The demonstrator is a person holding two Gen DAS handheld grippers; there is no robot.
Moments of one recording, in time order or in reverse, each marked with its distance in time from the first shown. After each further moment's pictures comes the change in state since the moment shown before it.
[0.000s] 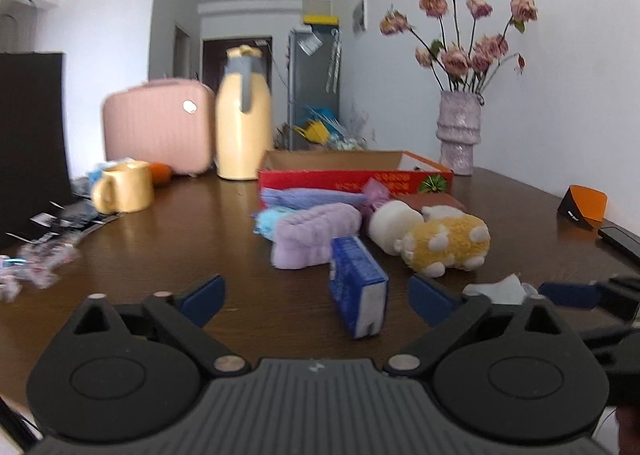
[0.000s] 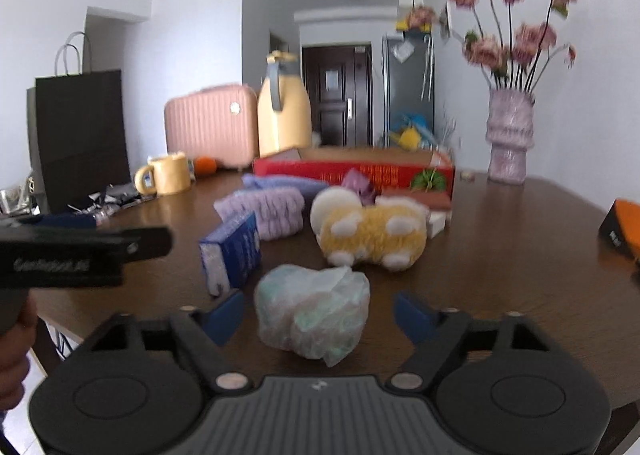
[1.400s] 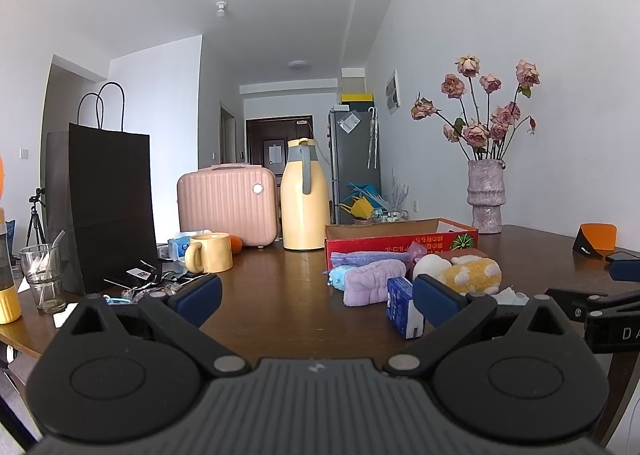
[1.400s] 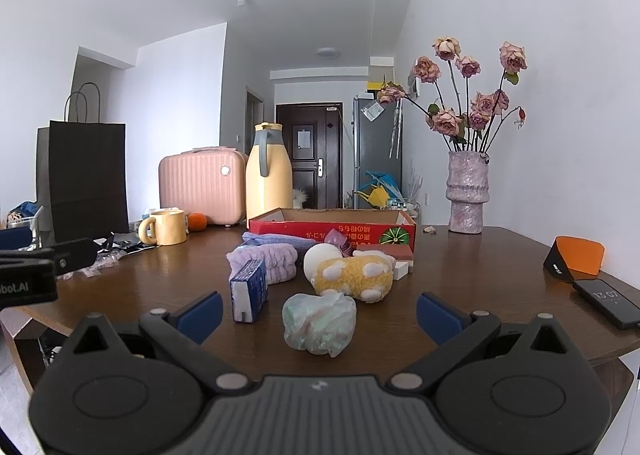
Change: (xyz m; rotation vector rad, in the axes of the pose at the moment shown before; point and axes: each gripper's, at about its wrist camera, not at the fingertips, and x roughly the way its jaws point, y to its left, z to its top) left arm -0.136 0.018 -0.030 0.028 -0.250 0.147; right arm -0.106 0.033 -0.020 -0.006 -0.214 -0.103
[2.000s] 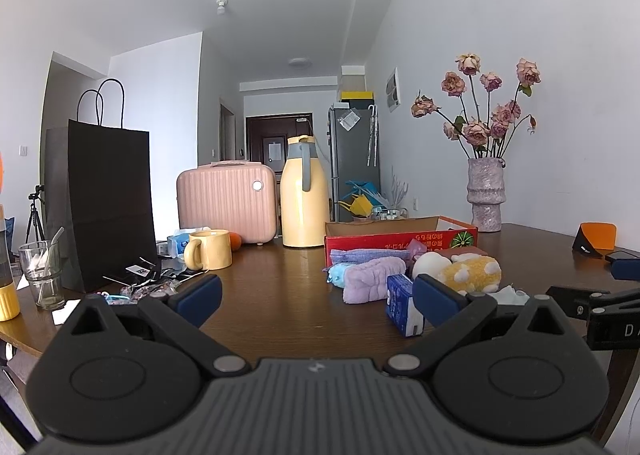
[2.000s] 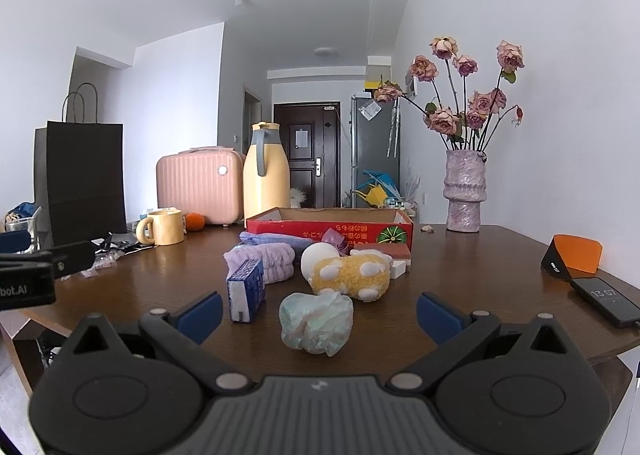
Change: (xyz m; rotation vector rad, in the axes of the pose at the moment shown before) left arm 0.003 0.002 -0.001 -0.005 0.010 -0.002; right arm 0.000 -0.002 0.000 0.004 0.003 -0.005
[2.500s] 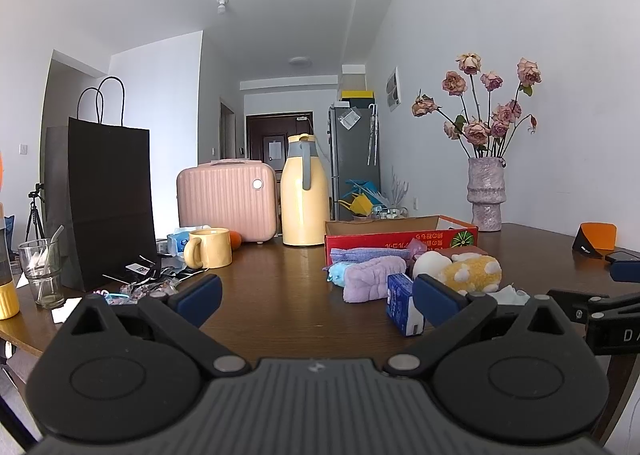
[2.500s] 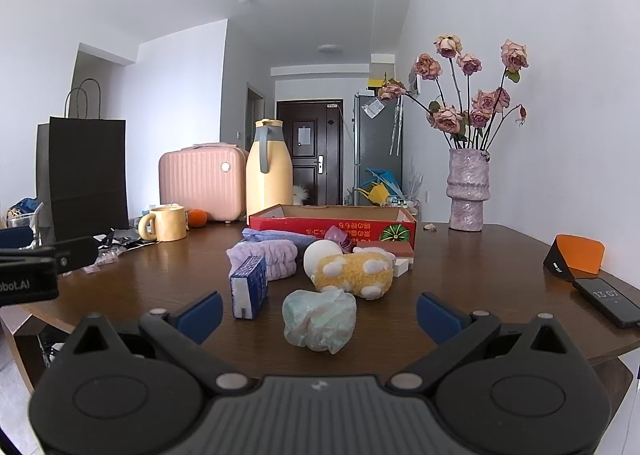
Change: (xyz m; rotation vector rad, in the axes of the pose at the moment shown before) left arm 0.000 0.000 -0.001 -0.001 0.000 -0.001; right arm 0.001 0.002 0.000 -0.010 0.008 0.005
